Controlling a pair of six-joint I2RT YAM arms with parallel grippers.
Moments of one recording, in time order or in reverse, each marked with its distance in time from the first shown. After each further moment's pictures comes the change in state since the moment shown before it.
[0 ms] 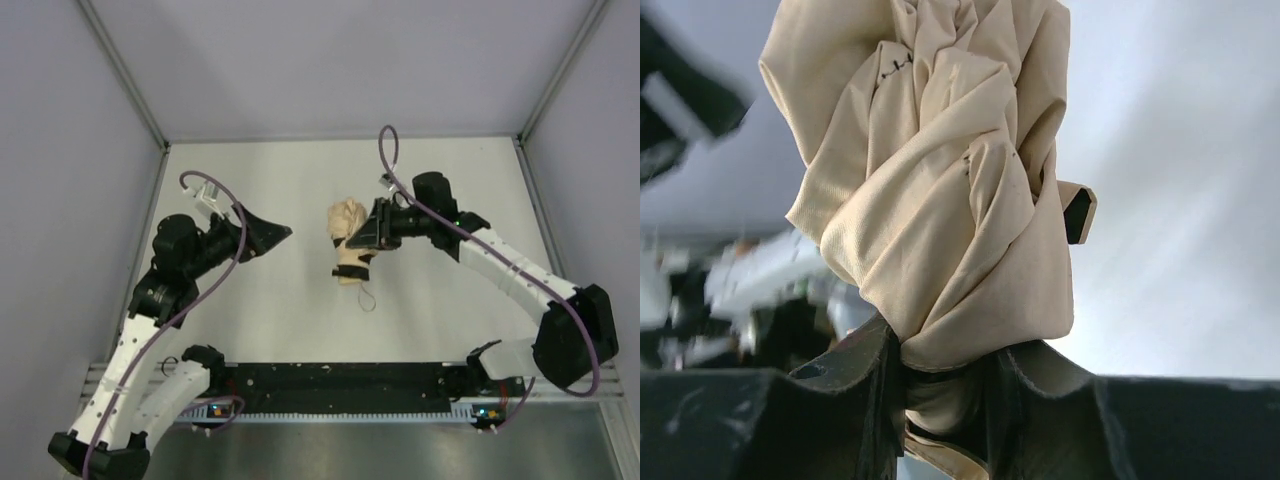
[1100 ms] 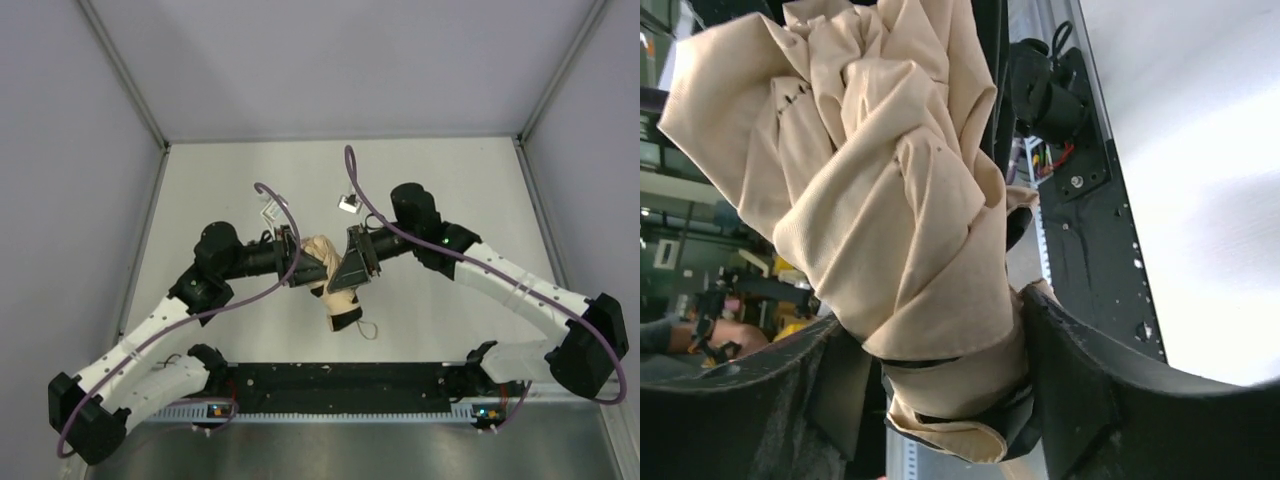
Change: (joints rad) left arm -0.304 0.120 -0.150 0.459 0.308 0.008; right arm 0.190 -0.023 0.064 0.008 -0.224 -0.100
